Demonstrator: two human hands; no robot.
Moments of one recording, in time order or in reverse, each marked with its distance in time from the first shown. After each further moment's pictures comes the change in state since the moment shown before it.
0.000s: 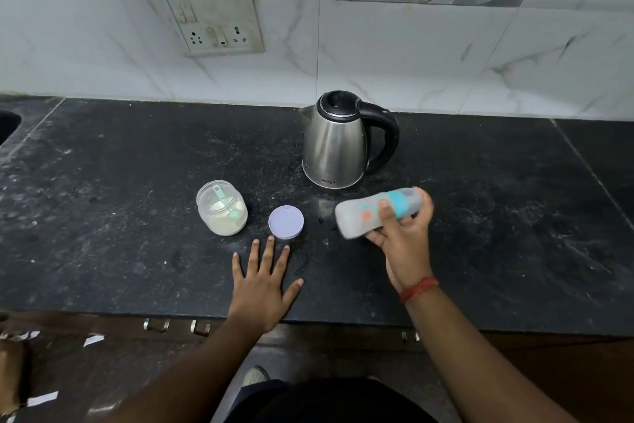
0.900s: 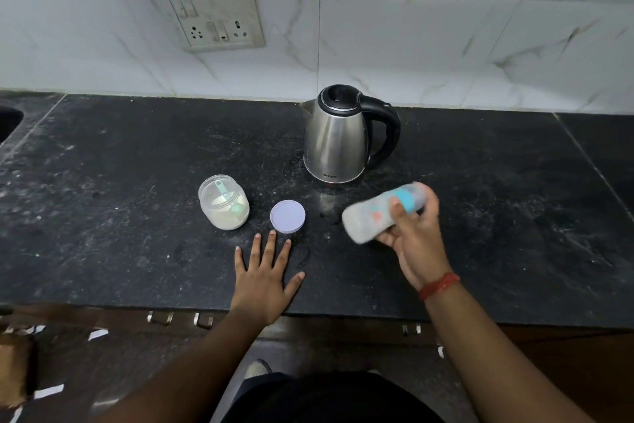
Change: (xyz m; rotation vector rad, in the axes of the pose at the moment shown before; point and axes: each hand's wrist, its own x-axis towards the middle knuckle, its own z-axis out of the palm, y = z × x) left_hand -0.001 0.000 -0.001 -0.019 -0.005 -0.001; right_hand -0.007 -0.016 -0.012 0.060 -0.004 0.047
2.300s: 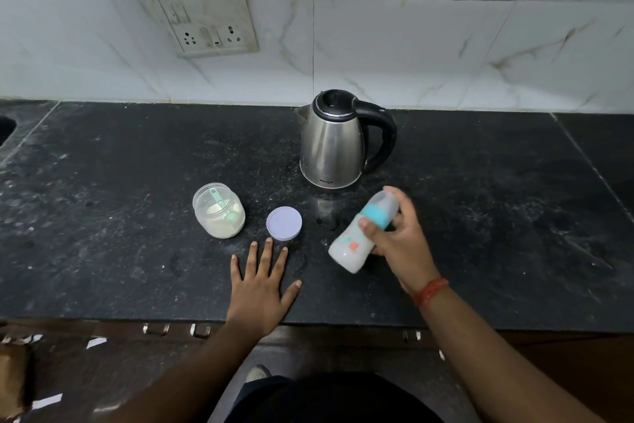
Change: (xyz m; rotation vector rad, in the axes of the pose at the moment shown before) left_hand 0.000 -0.003 0.002 0.017 0.015 0.003; right_hand 0.012 0.018 0.003 -0.209 -0.021 -0.017
